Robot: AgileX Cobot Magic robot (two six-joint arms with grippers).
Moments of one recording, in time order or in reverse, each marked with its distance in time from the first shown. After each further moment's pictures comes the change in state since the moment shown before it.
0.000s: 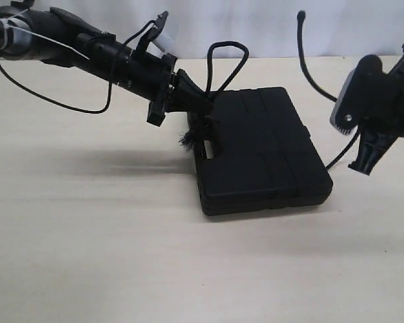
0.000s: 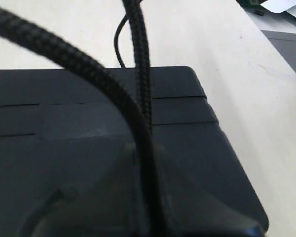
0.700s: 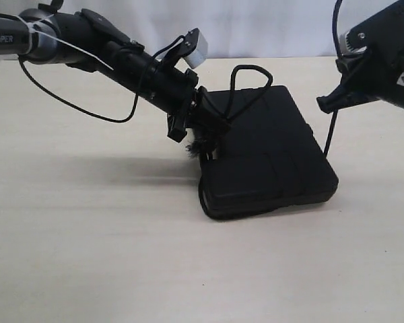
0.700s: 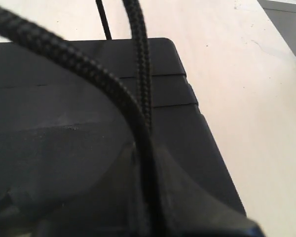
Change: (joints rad) left arm -0.095 -0.003 -0.011 0.116 -0.063 -0.128; right arm 0.000 0.113 -0.093 0.838 -0.193 -0.182
